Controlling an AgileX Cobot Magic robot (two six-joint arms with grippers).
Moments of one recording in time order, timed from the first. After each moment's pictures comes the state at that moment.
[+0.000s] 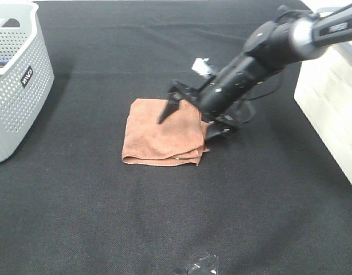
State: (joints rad) left arm 0.03 -0.01 -0.51 -0.05 1.05 0.07; right arm 0.40 2.37 -1.60 0.80 0.79 -0.13
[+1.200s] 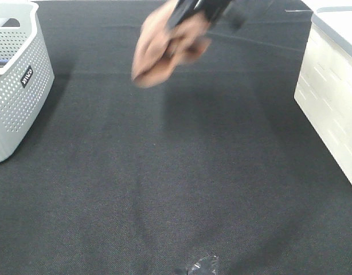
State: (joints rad) left arm 0.03 -0.01 -0.51 -0.05 1.05 0.07; right arm 0.34 2.12 -2.08 0.66 1.19 -0.11
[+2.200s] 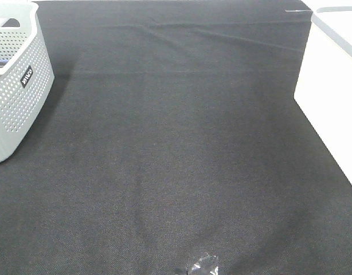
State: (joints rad) left arm 0.03 -0.01 -0.51 -0.05 1.05 0.07; right arm -0.31 1.71 -1.65 0.05 1.22 -0.06
